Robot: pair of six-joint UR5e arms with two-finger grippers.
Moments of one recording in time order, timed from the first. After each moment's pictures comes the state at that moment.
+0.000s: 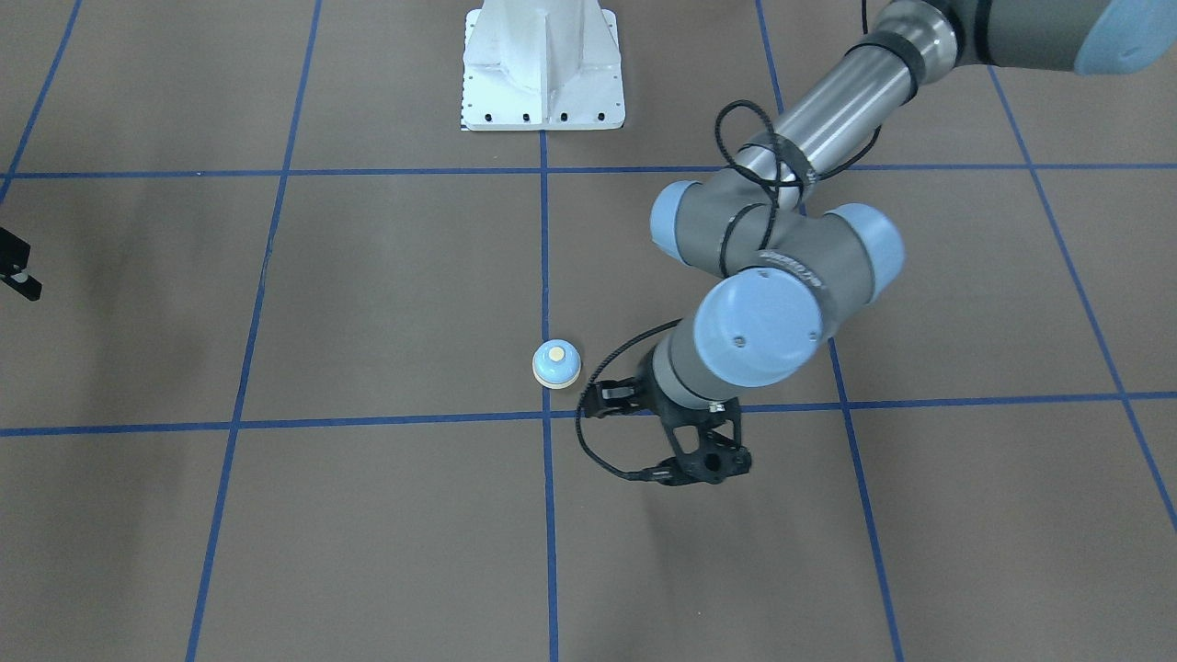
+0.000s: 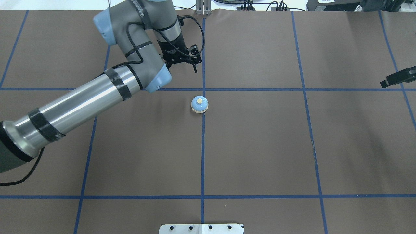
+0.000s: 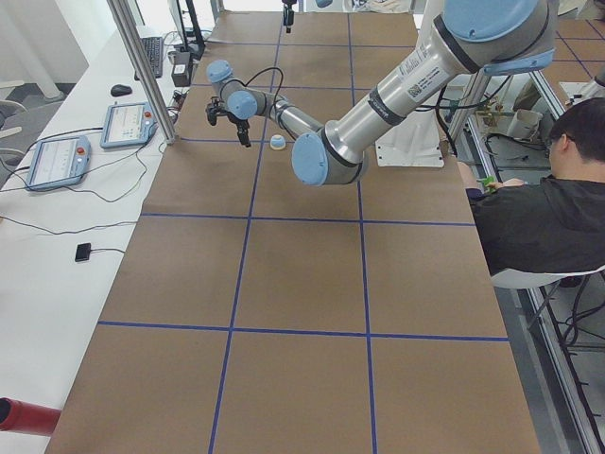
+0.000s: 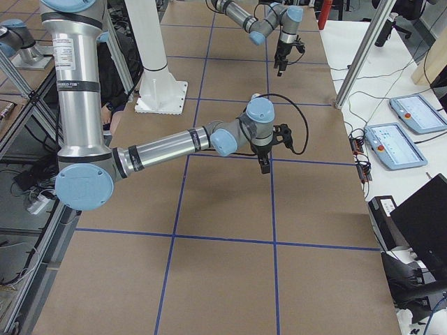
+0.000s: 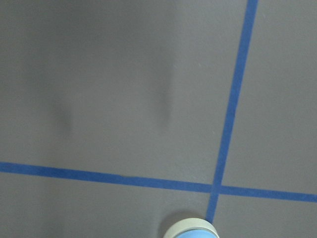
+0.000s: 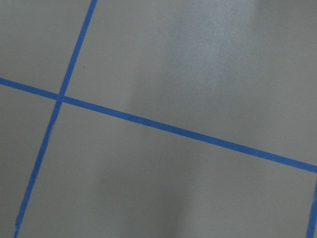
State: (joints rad) left arm -0.90 -2.50 -1.12 -1.77 -2.34 -1.02; right arm 1.21 -1.52 1.84 -1.30 2.32 0.46
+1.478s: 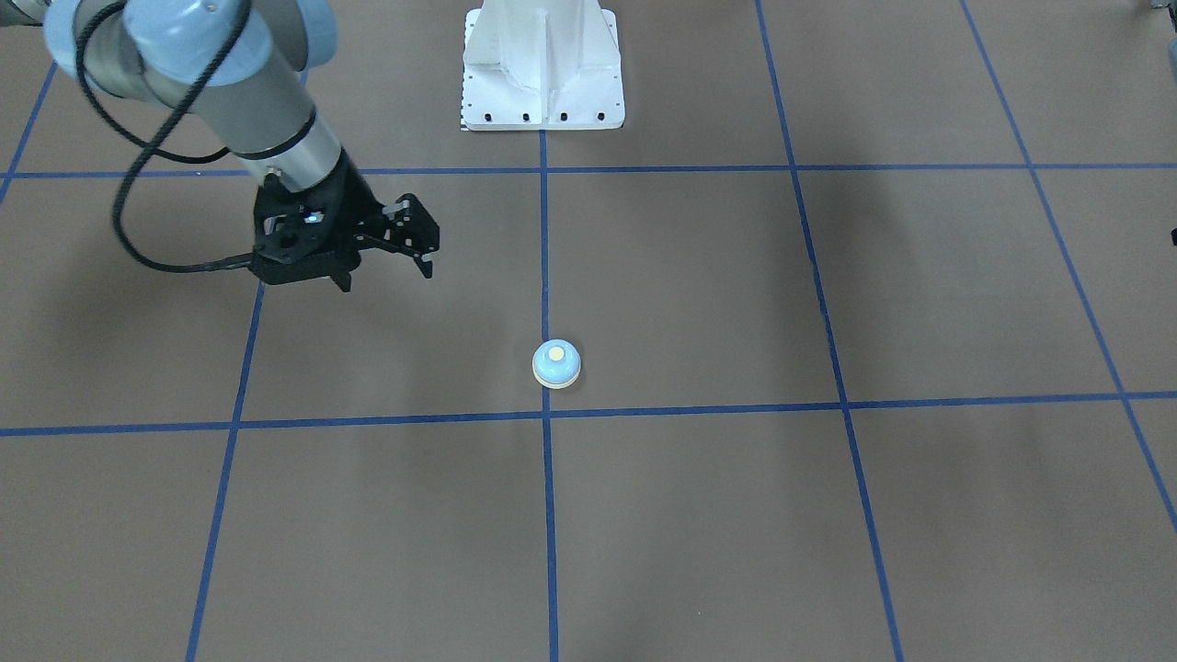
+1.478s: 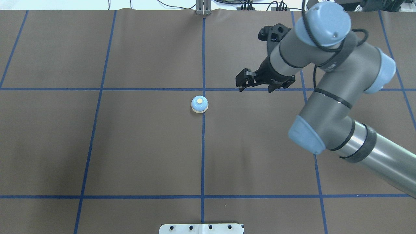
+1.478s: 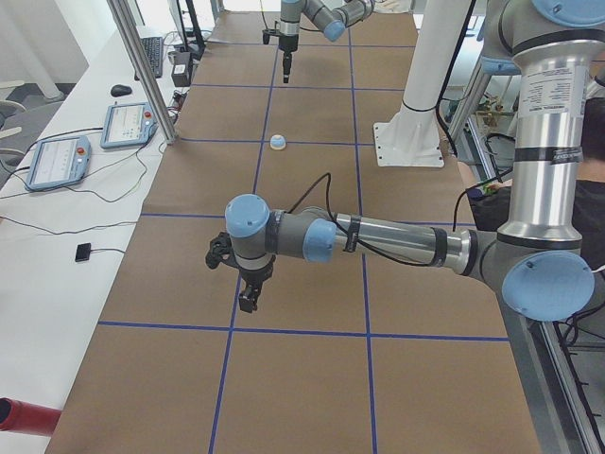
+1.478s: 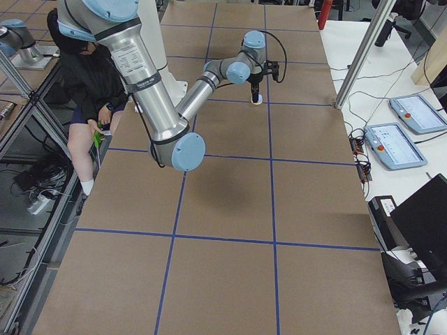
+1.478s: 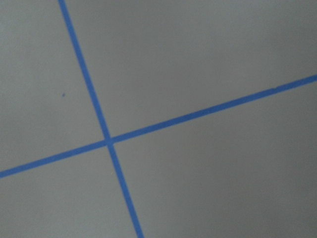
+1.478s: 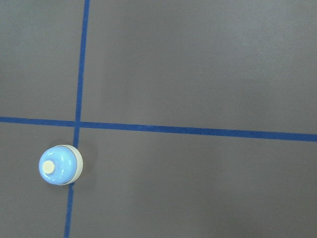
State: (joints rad) left arm -1.52 -1.51 -1.72 -1.59 -2.34 0.15; right arm 0.72 -0.98 1.84 -1.56 2.03 1.08
